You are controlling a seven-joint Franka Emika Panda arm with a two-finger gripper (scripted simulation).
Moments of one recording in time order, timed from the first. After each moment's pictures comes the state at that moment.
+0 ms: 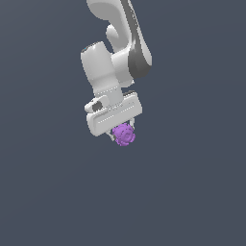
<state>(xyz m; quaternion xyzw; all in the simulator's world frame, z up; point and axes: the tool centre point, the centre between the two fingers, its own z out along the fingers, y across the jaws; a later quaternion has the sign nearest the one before) 0.047 -0.001 0.228 -0.91 -0.28 -0.29 0.08</state>
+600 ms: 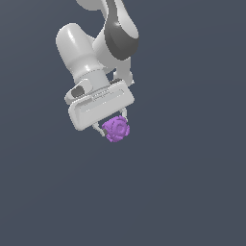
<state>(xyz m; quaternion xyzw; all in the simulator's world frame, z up) 0.072 -0.026 0.298 -0.86 -0.33 -0.38 0.11</state>
